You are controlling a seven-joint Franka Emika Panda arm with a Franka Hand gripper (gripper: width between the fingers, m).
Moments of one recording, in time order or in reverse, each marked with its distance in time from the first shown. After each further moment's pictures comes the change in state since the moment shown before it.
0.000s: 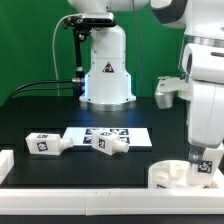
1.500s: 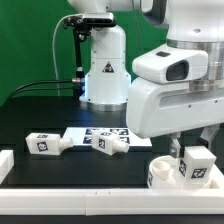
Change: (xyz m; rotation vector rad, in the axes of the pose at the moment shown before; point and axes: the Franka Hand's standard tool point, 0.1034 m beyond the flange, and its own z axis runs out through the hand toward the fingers) arm -0.004 0.001 0.001 0.108 0.064 1.054
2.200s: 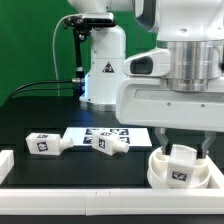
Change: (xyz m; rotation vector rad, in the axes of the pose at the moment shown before) arm 0.001 0.014 0.001 0.015 0.058 0.637
